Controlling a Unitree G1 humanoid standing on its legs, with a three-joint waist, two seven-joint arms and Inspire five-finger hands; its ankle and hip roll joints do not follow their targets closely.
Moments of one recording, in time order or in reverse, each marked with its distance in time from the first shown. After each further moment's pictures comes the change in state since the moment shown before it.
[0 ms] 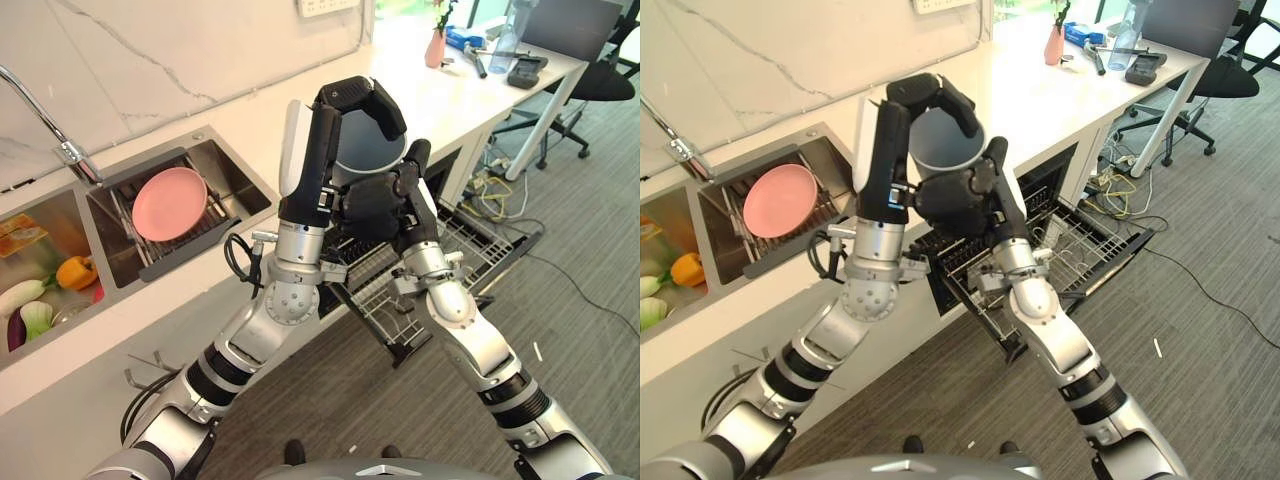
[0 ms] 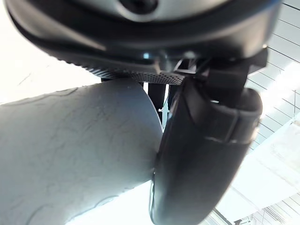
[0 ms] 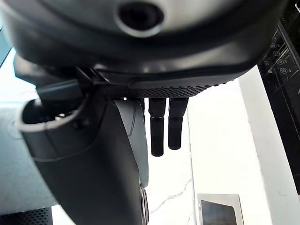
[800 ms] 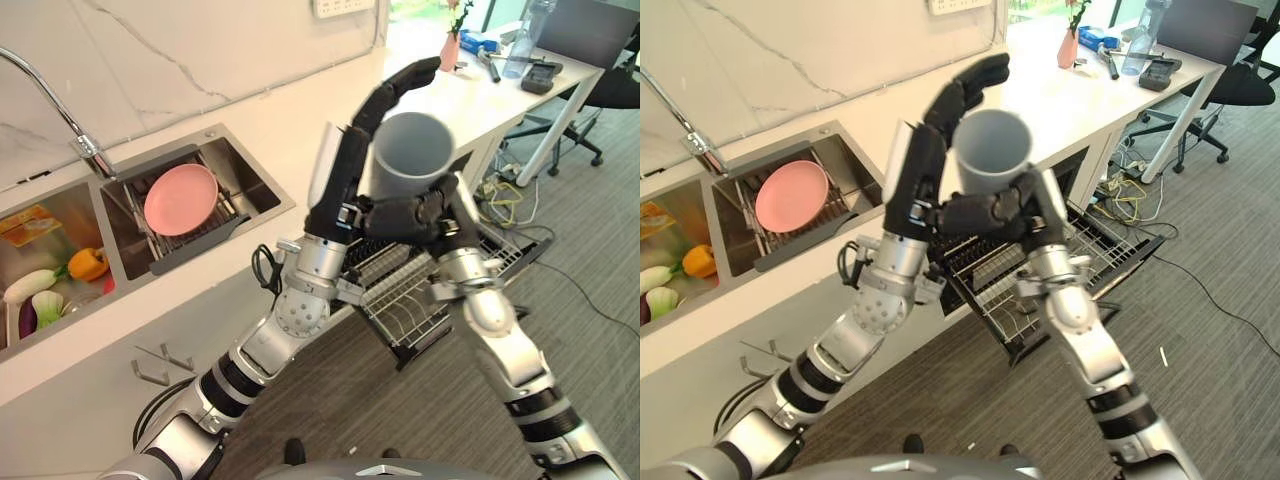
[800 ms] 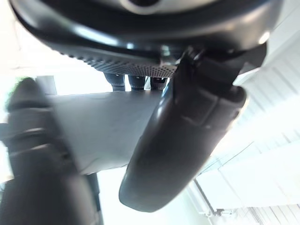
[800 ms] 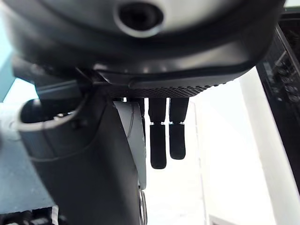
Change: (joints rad) left arm 0.055 -0.039 -0.105 0.013 -0.229 -0.054 -0.211; right arm 0.128 -0.085 -0.235 -0.006 0.041 -0.147 0.116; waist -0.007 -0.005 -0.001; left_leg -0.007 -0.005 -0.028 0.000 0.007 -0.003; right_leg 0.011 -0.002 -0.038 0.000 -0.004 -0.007
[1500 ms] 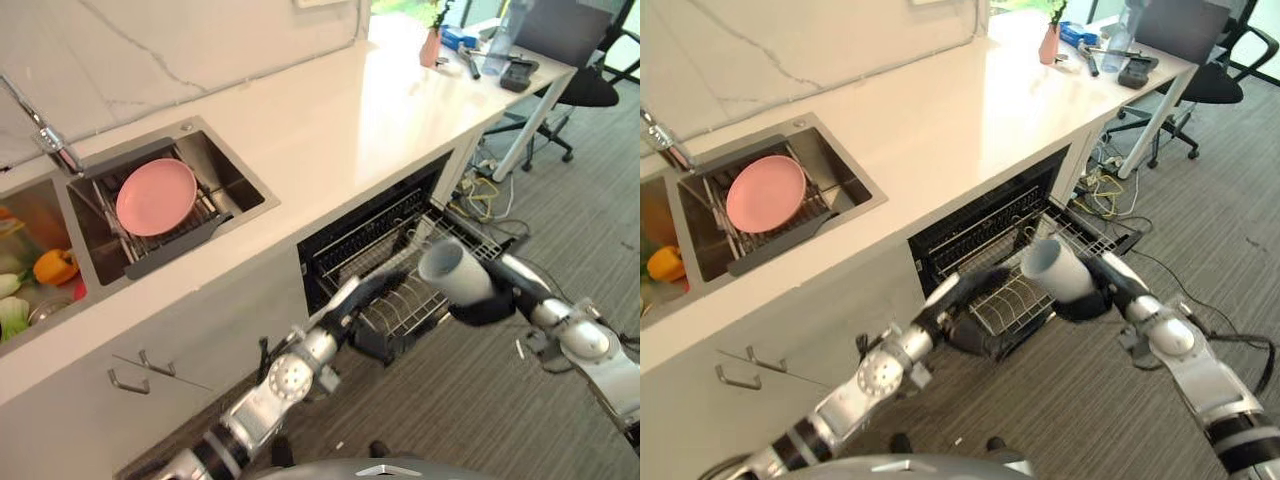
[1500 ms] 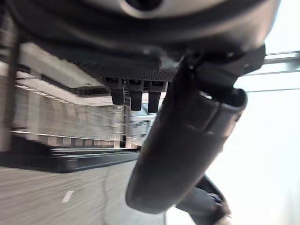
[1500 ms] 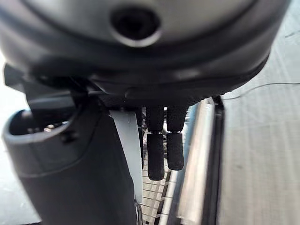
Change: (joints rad) left arm 0.378 0.052 -0.032 0.396 -0.093 0.145 -0.338; right arm 0.241 -0.440 -0.074 0.295 -0.251 0.346 0.375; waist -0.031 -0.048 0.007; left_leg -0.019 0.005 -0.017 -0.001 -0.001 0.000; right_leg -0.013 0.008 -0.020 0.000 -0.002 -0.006
